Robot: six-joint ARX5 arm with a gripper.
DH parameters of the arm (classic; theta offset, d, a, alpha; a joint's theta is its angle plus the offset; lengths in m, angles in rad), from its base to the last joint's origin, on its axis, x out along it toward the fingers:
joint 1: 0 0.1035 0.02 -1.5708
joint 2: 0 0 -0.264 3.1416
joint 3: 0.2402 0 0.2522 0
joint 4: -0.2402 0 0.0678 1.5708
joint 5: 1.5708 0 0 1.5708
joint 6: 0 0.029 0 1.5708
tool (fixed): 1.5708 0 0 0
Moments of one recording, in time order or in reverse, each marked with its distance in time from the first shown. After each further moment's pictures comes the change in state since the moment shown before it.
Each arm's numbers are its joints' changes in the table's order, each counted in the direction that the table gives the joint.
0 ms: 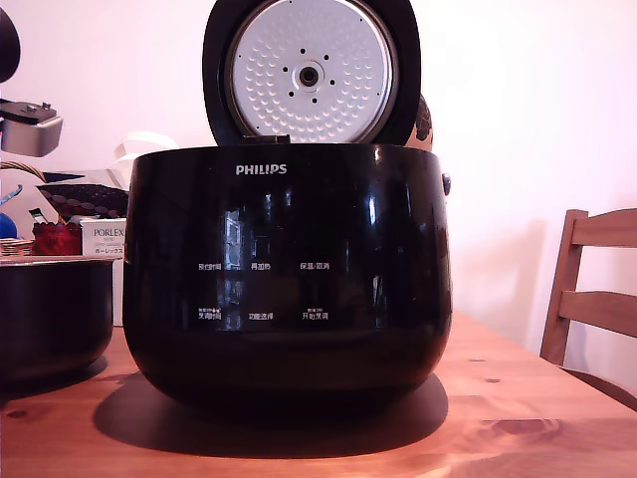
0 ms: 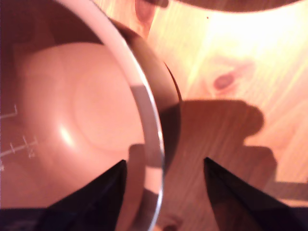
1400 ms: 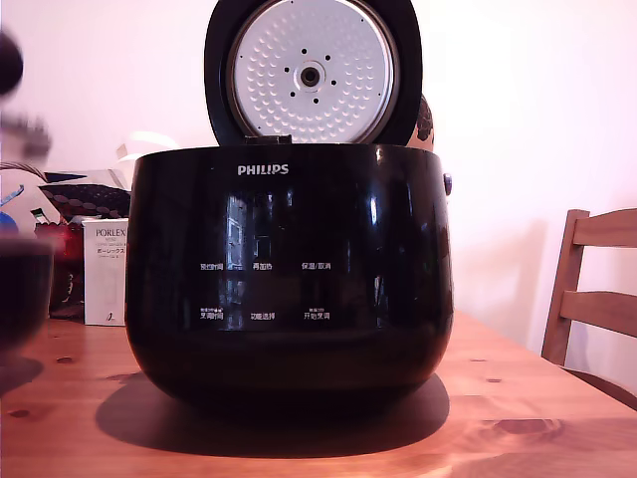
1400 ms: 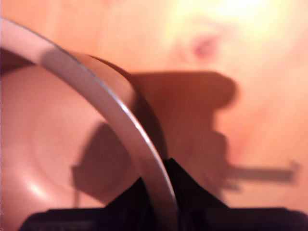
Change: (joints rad) arm 0.019 0.051 0.164 -0.279 -0.052 0.007
